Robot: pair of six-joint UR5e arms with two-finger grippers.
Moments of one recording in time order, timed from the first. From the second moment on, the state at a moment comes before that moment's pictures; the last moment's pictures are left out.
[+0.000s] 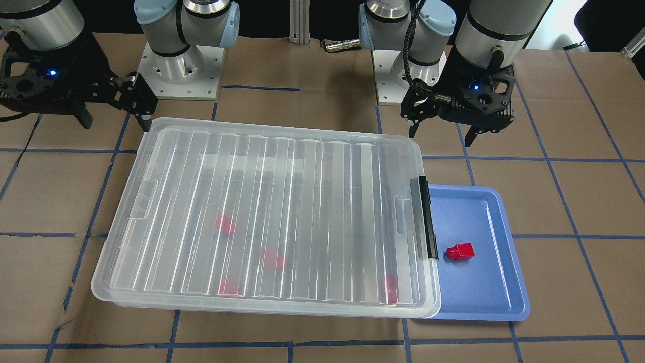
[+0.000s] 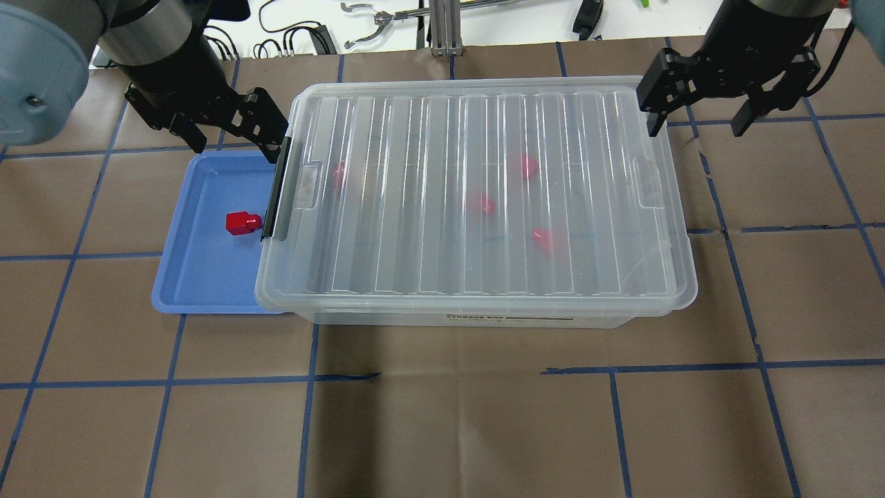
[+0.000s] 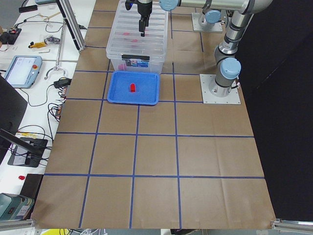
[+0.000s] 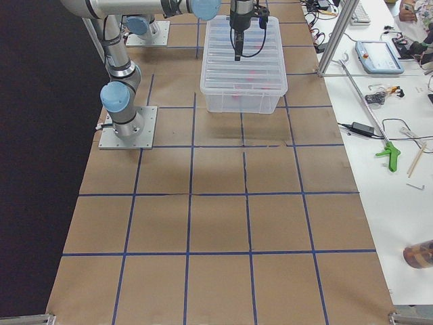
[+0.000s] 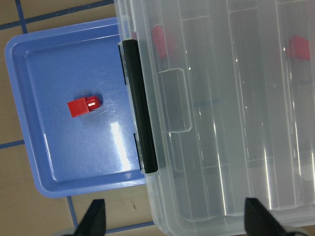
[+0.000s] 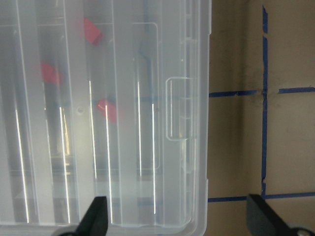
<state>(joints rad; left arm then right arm) -1.58 -1.60 -1.51 -1.56 1.58 0.19 1.54 -1.55 1.47 -1.48 -1.57 0.02</state>
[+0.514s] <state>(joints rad) -1.58 -1.61 -1.51 -1.56 1.58 0.19 1.60 -1.56 1.45 -1.43 -1.59 0.08</state>
